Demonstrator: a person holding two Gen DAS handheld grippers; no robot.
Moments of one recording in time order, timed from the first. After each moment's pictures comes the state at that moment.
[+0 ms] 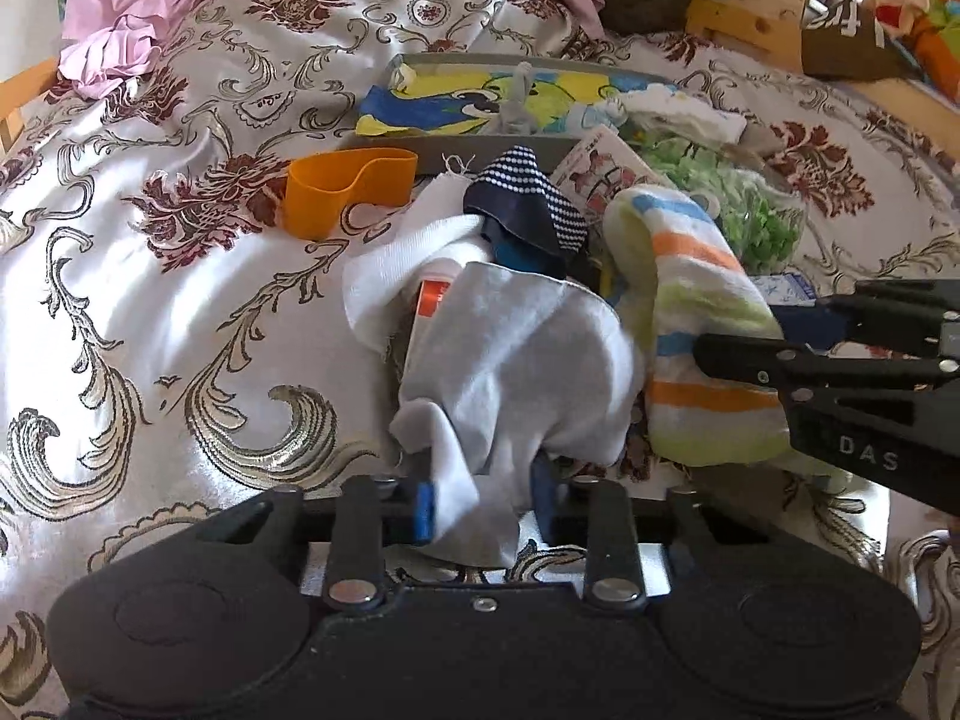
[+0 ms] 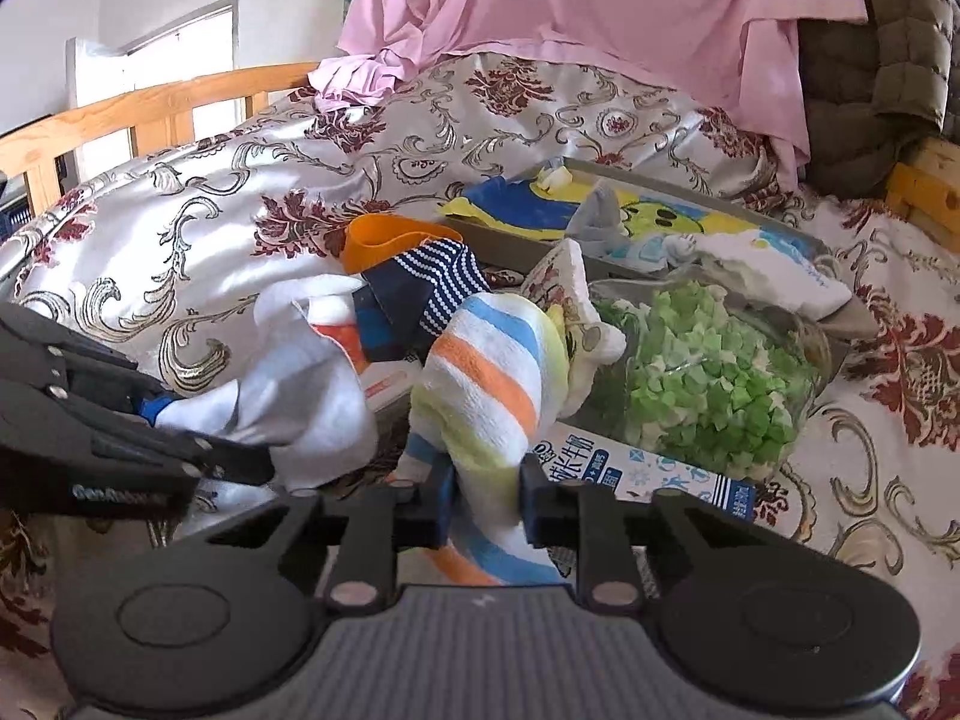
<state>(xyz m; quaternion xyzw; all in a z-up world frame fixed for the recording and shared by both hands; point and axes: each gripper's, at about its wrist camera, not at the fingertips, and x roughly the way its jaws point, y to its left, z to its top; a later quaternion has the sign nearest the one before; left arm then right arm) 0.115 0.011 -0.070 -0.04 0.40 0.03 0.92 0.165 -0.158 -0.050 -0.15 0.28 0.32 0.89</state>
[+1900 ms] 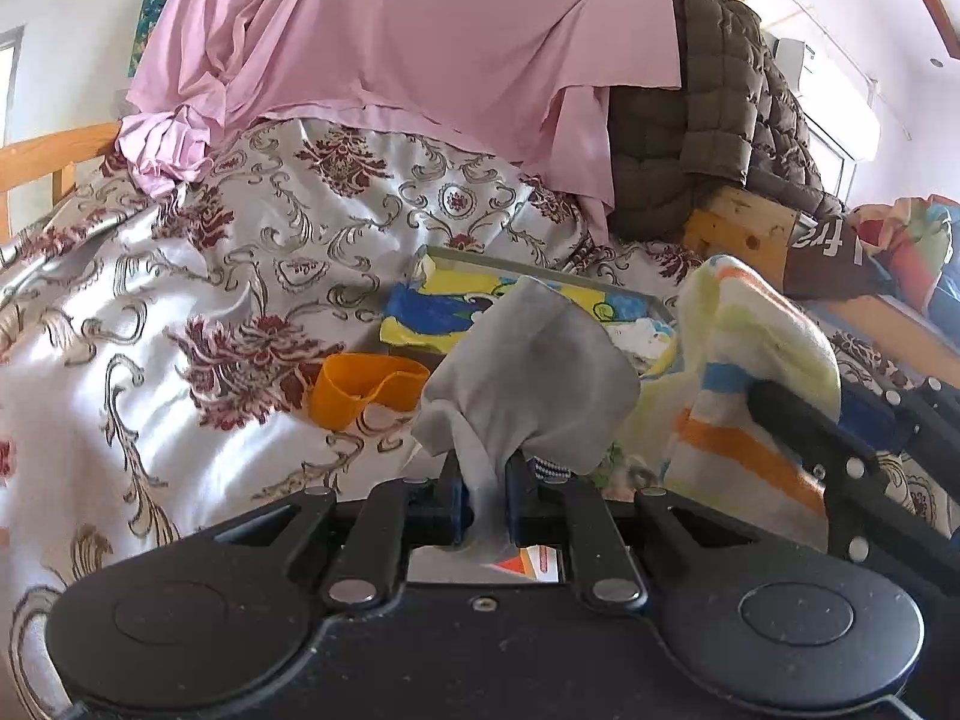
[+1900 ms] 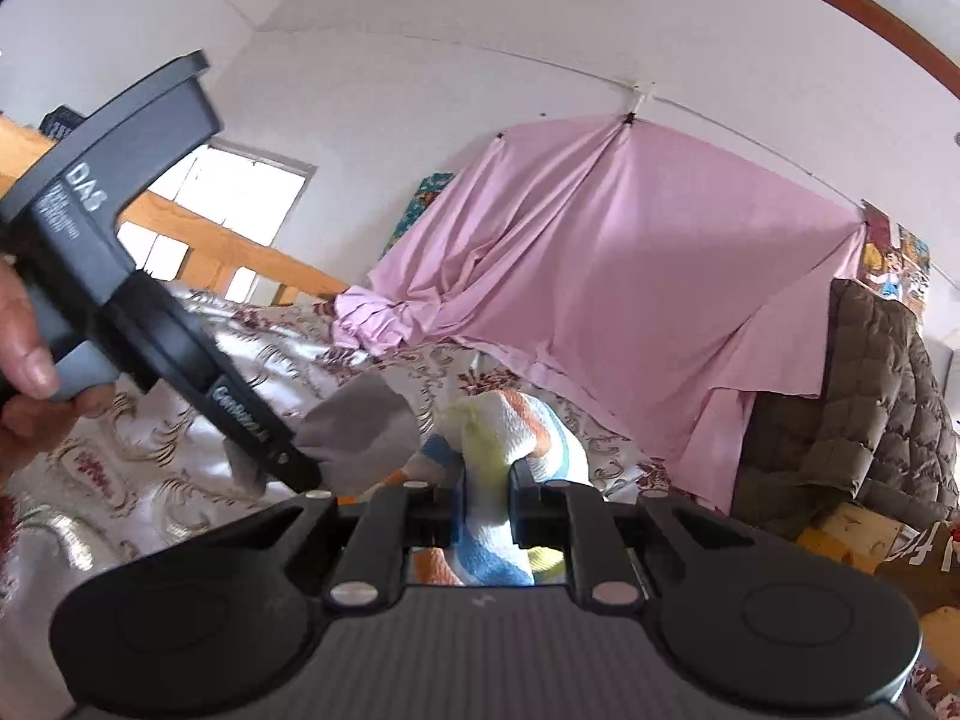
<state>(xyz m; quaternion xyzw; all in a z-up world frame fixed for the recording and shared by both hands) 0.096 0.027 -0.002 -0.11 0.23 0.04 0.97 0.090 -0.159 -0.001 -0.23 -0.07 0.31 0.92</state>
